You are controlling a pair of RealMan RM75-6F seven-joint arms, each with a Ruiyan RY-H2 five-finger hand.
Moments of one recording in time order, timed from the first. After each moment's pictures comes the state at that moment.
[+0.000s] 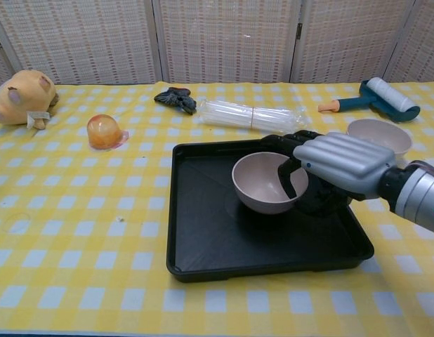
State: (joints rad) left arm -0.11 -1.09 -0.02 -1.70 1.54 1.48 0.03; right arm 0.57 -1.61 0.11 -1.44 -1.48 0.94 -0.38
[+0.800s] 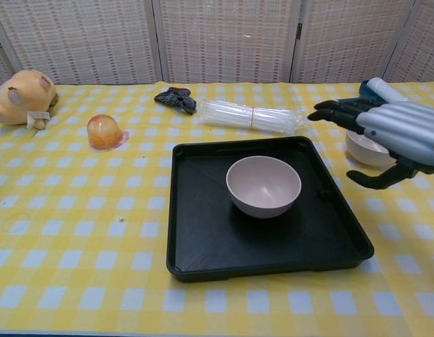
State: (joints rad) left arm -0.11 -1.10 -0.02 -1.69 1.53 1.47 0.06; right arm 0.49 -1.45 0.08 -1.48 -1.48 1.14 -0.32
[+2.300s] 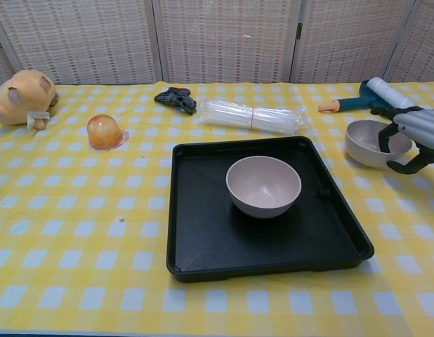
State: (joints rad) left arm -0.12 -1.11 -0.03 -1.69 1.49 1.45 0.08; right arm 0.57 -1.63 0.15 -0.95 -1.27 0.95 -0.15
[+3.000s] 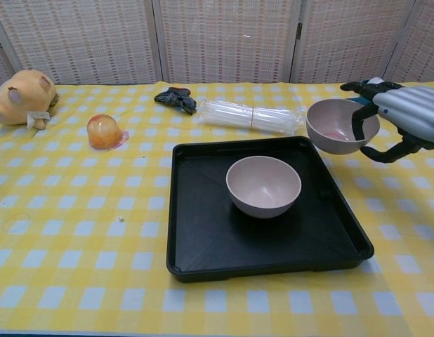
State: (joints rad) left arm -0.12 -1.11 -0.03 -1.70 1.50 1.45 0.08; right arm 0.54 -1.56 0.12 -1.24 -1.41 1.15 -0.23
